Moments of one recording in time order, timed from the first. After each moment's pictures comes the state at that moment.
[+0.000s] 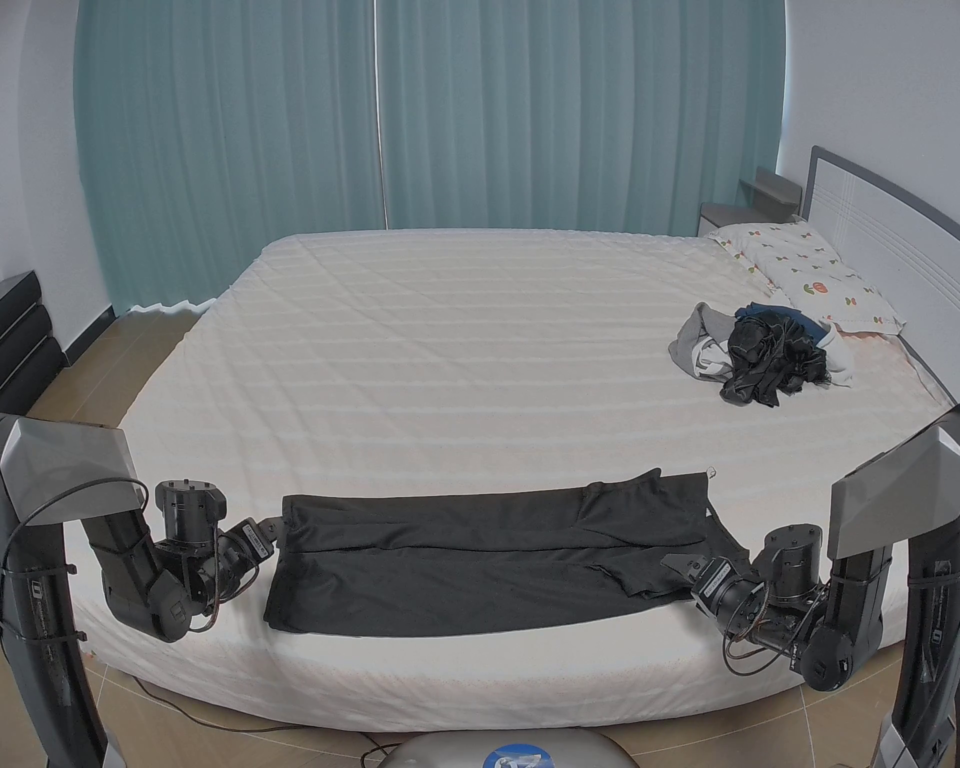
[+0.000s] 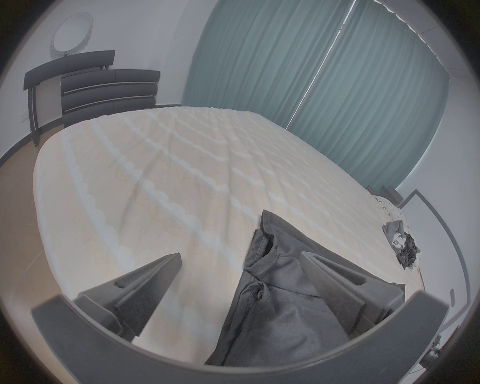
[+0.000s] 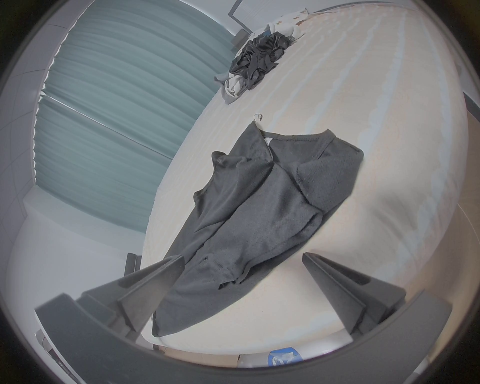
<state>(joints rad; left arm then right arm) -0.06 2.25 -0.51 -1.15 0.14 -0.61 0.32 2.32 -0.24 -1.55 0.00 1.03</state>
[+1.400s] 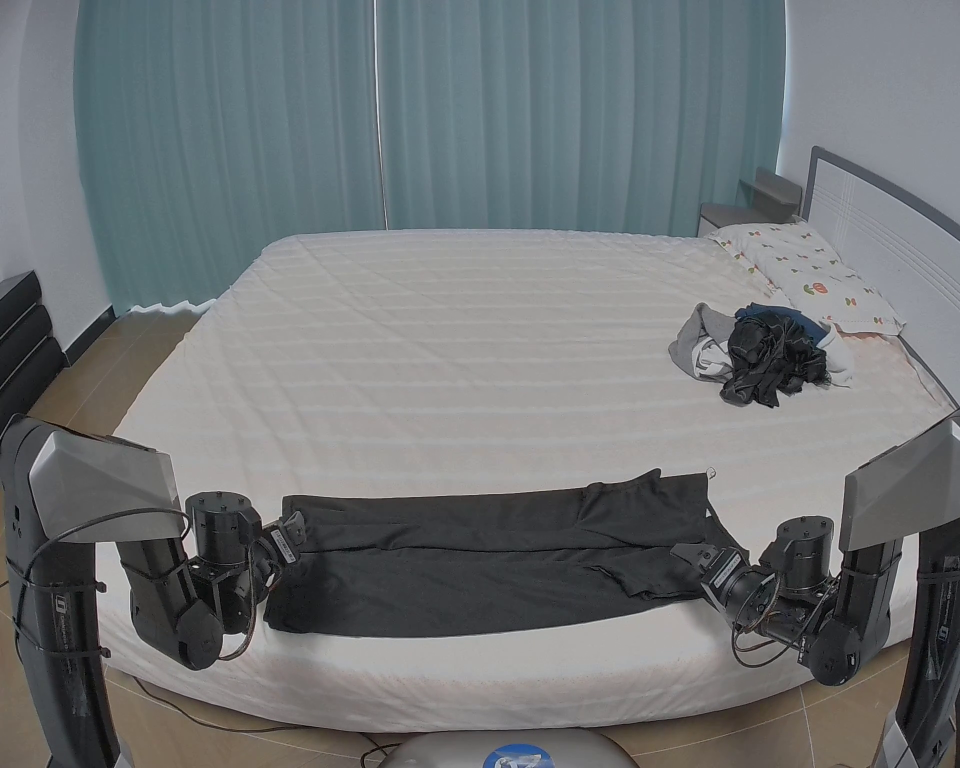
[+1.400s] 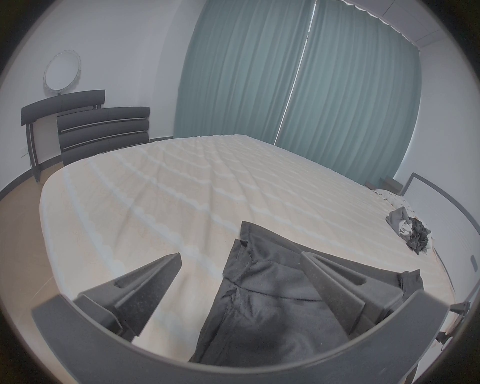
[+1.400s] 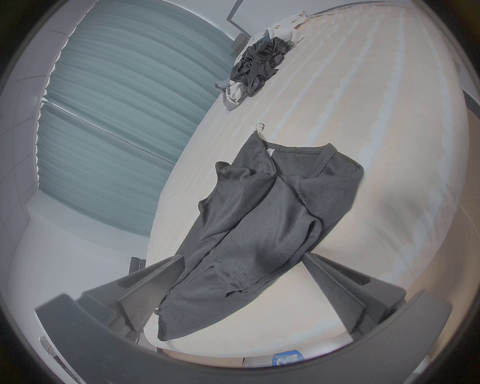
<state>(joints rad) -0.20 2.30 -0.46 -1.37 0.36 -0.50 0.29 2.29 -0.23 -1.55 0.02 1.03</state>
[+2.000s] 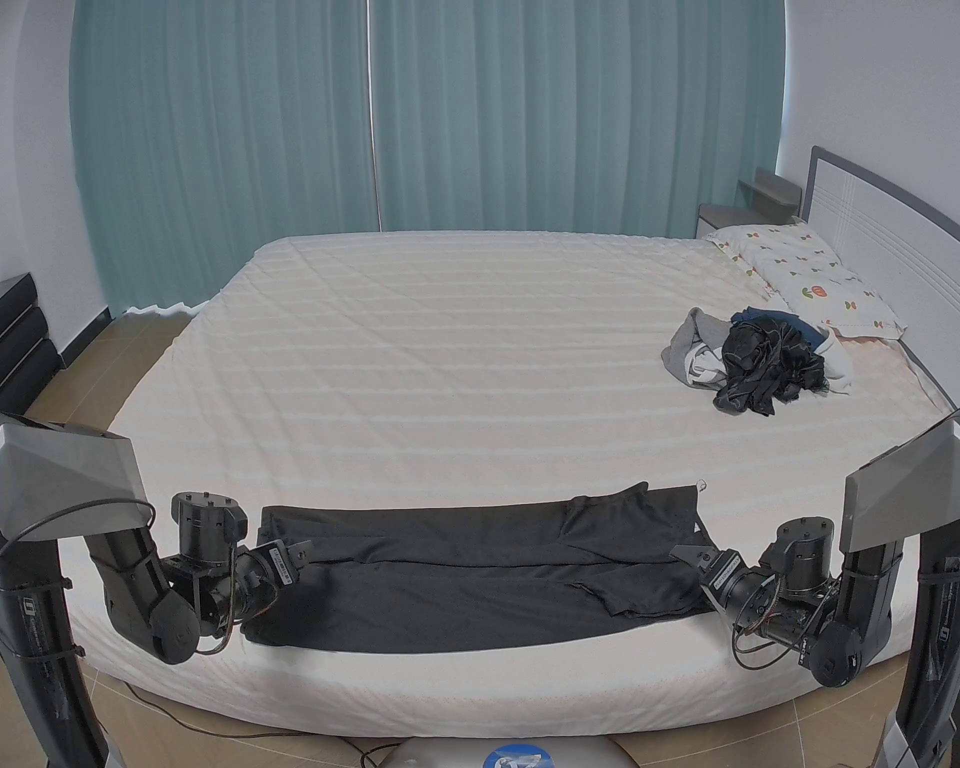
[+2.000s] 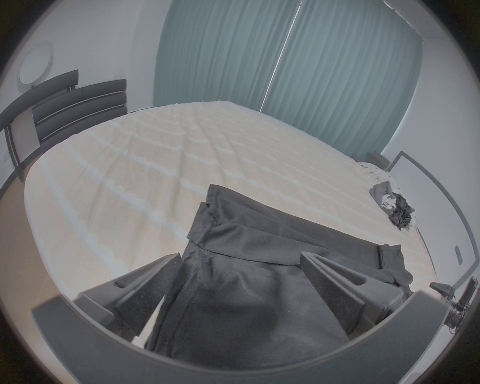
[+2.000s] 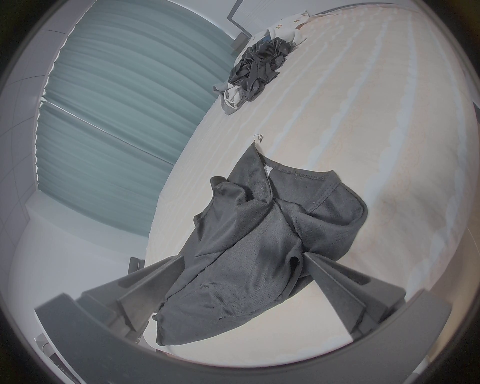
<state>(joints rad) -0.18 2.18 -0.41 -1.15 0.15 -0.50 0.29 2.28 -0.22 -1.55 0.01 1.03</state>
